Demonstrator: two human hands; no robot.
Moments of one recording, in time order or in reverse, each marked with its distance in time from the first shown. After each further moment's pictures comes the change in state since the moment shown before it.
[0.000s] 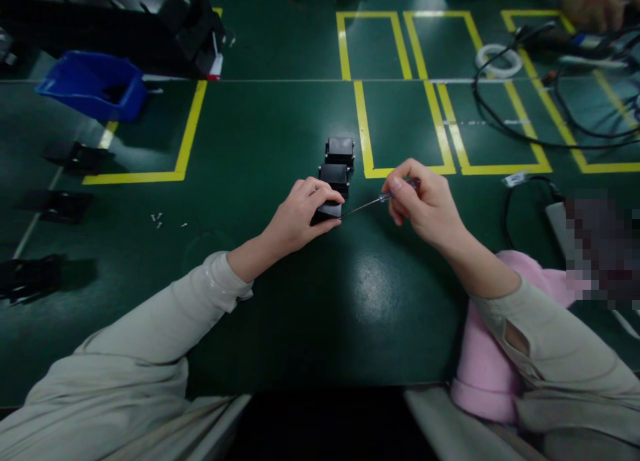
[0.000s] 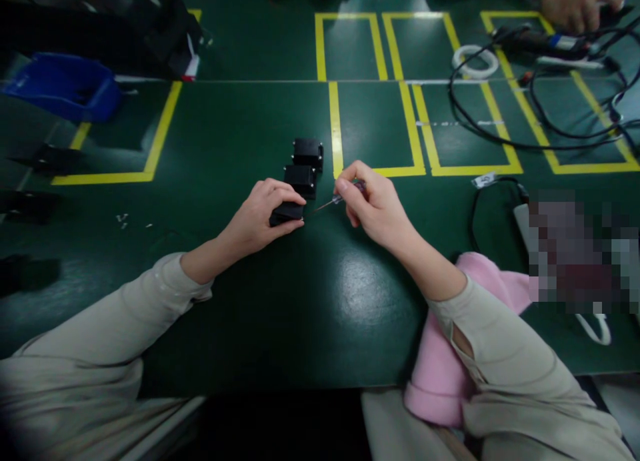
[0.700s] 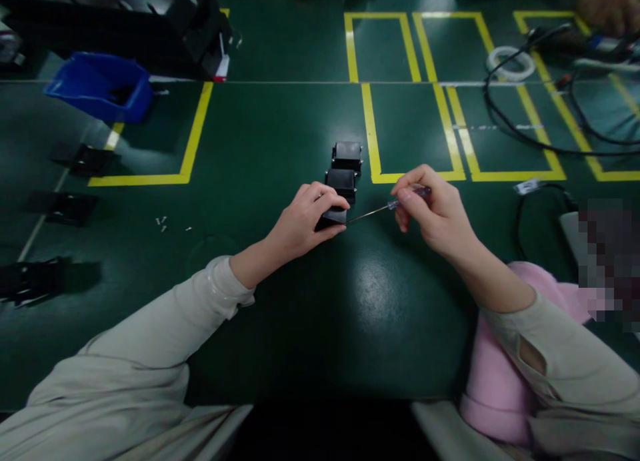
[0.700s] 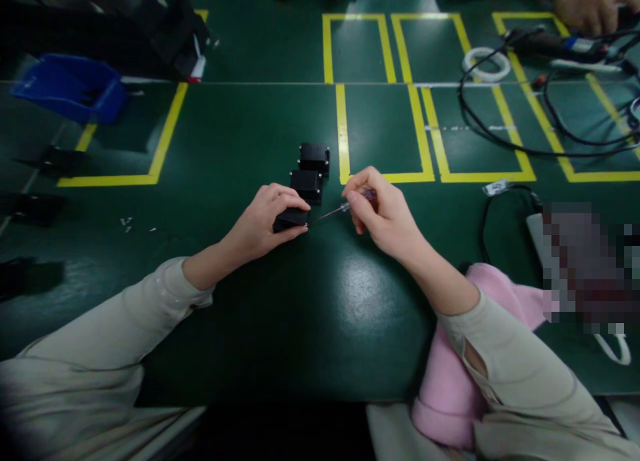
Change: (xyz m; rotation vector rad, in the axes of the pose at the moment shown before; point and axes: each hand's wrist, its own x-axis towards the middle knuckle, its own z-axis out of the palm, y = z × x) left_hand 0.000 -0.004 -0.002 -0.011 -0.021 -0.002; right_hand -0.001 0.000 -0.001 0.013 -0.006 0.033
